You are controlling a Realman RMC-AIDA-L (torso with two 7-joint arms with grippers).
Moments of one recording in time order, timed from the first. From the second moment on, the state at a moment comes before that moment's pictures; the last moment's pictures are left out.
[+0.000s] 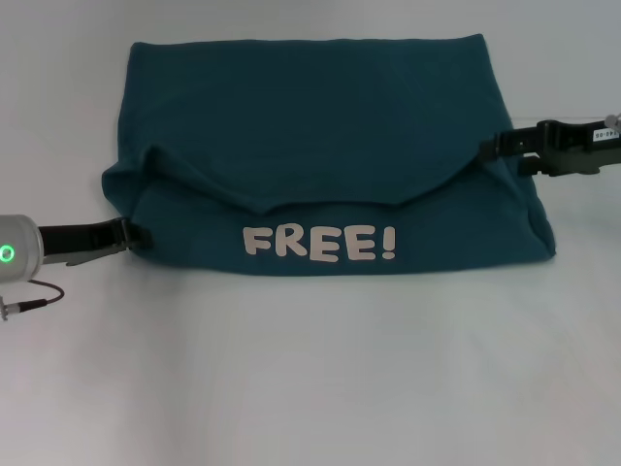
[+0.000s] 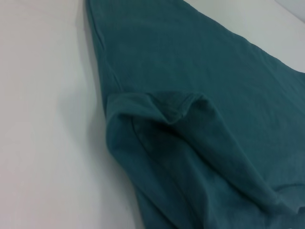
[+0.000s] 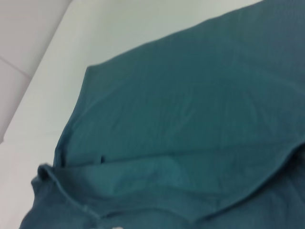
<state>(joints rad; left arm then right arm) -0.62 -2.08 0.66 0.69 2.33 1.03 -2.37 0.80 1.88 -0.74 -0.62 -2.27 -1.25 2.49</state>
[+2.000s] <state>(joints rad) -0.66 -2.06 0.65 0.70 2.33 1.05 -2.38 0.72 1.89 -0.68 -0.67 -2.36 -1.30 2.40</state>
